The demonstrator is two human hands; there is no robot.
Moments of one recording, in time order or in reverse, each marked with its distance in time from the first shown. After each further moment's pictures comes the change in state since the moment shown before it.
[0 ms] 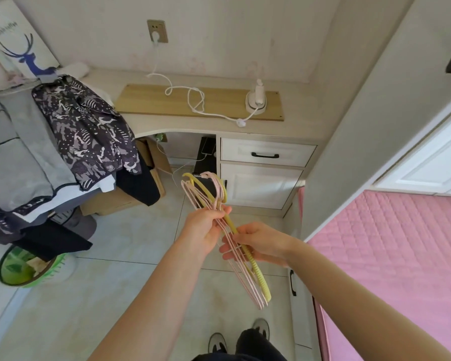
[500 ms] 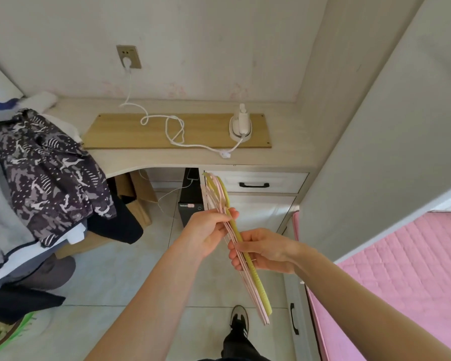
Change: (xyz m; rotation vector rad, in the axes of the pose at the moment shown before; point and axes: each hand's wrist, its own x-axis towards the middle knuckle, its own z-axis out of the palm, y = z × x) left_hand 0.108 0.065 0.097 0.222 -0.163 -0.009; right_hand 0.060 -0.060 -0.123 0.268 -0.068 -0.034
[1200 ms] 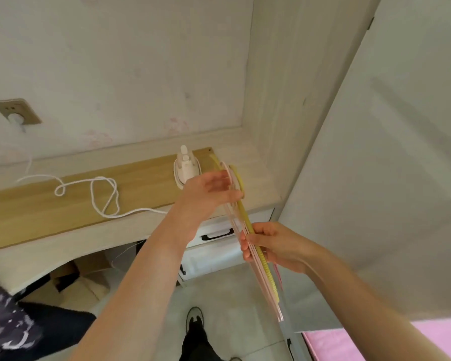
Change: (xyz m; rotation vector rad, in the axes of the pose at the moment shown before) left_hand 0.139 0.150 0.160 0.715 -0.321 0.367; right_hand 0.014 -0.122 -0.156 0.151 0.338 -0.266
